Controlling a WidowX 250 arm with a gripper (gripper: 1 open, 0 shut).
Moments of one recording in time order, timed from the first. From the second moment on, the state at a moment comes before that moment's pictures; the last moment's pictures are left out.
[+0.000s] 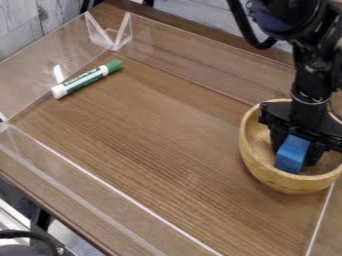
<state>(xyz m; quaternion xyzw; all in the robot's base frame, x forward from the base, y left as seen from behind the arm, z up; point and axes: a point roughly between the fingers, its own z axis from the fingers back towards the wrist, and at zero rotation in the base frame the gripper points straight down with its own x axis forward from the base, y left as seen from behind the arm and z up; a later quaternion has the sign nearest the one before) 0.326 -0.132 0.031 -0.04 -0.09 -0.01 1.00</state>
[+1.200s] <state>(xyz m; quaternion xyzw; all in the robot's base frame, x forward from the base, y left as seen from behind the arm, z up) 0.310 -0.104 0.150 -0.04 -0.12 -0.01 0.99</state>
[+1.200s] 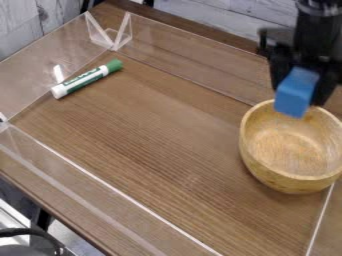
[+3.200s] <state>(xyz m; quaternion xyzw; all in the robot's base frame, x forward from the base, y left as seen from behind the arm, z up) 0.216 -0.044 0.163 -0.01 -0.16 0.02 0.99</state>
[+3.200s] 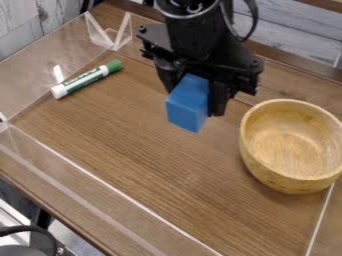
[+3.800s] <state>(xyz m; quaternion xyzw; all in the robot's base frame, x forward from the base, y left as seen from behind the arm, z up) 0.210 -0.042 0.154 0.00 -0.16 0.02 0.99</state>
